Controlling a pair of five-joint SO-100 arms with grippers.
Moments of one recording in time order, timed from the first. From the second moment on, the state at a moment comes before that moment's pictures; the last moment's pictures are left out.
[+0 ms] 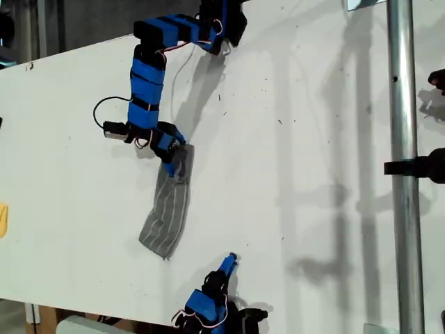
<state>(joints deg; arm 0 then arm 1) 9.1 198.7 178.4 73.7 -90.2 30.7 56.1 72.6 65.0 73.7</state>
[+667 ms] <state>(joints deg) 11.0 198.7 178.4 73.7 -91.1 34.5 66.7 83.5 68.3 66.5</state>
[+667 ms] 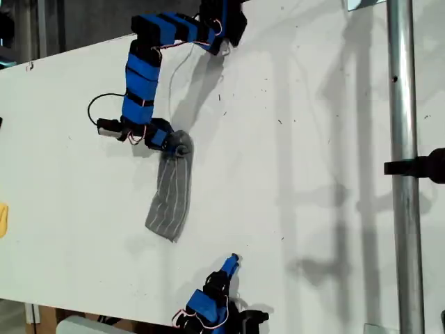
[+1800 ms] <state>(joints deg) 10.2 198.7 178.4 73.7 -90.5 23.6 83.6 90.3 60.3 68.6</state>
